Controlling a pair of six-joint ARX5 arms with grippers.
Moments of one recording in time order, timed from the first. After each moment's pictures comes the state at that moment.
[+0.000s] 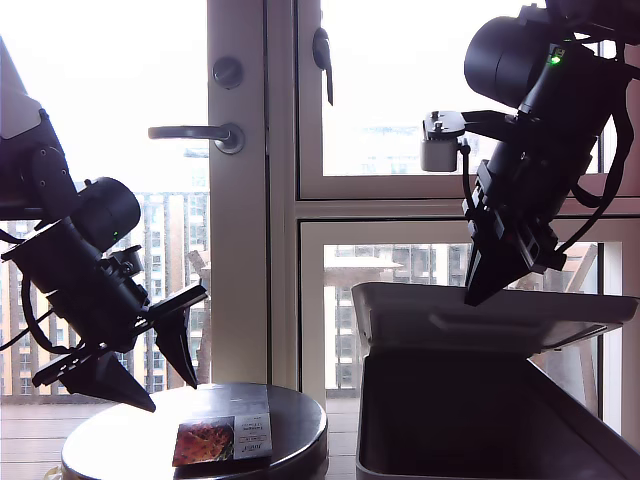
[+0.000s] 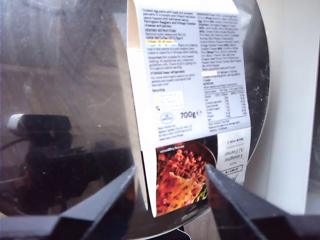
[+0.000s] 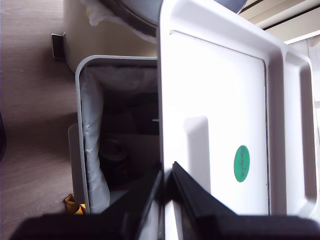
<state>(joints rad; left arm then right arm) -0.24 2.04 1.07 -0.04 0.32 -0.50 0.41 1.59 0.97 -0.37 -0.04 -1.06</state>
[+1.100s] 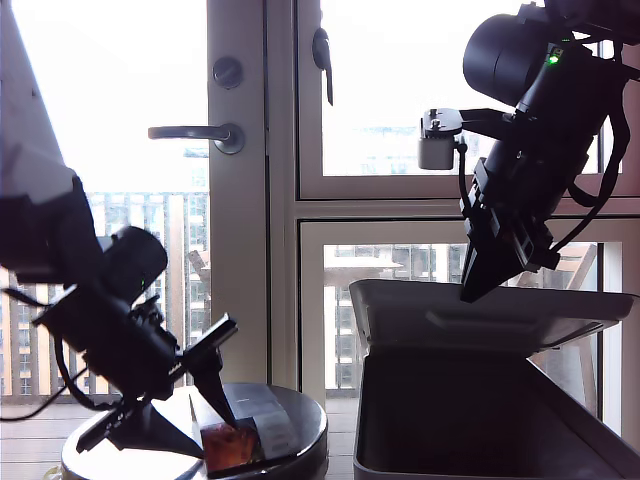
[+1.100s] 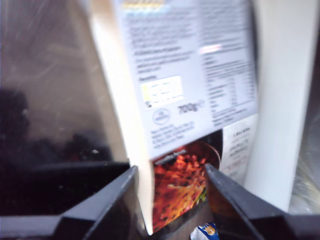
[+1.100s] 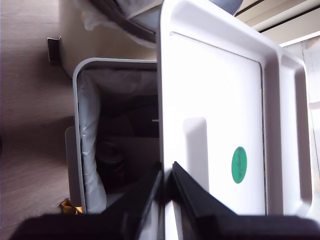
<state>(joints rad) -0.30 2.22 1.08 0.16 0.44 -0.72 0.41 1.59 0.97 -0.35 -0.04 -1.05</state>
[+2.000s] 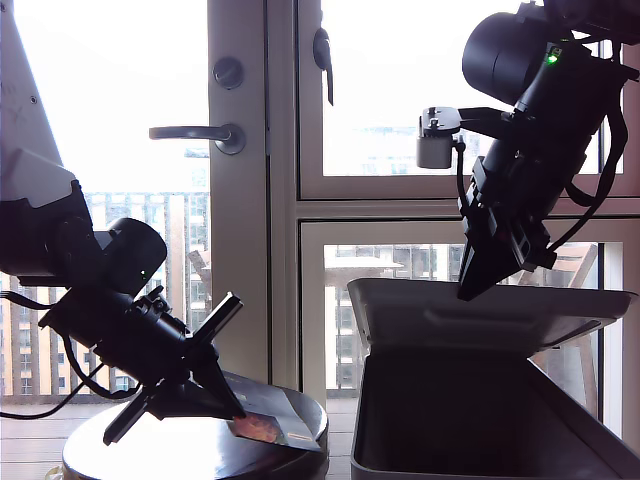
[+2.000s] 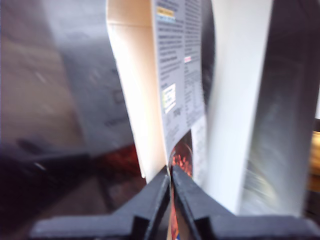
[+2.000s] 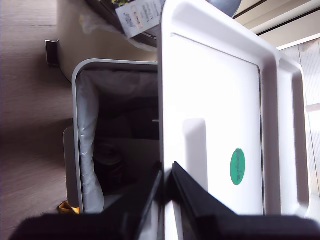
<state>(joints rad) -0.30 2.22 1.08 0.26 0.58 -0.81 0.41 1.59 0.97 -0.34 -0.04 -1.05</state>
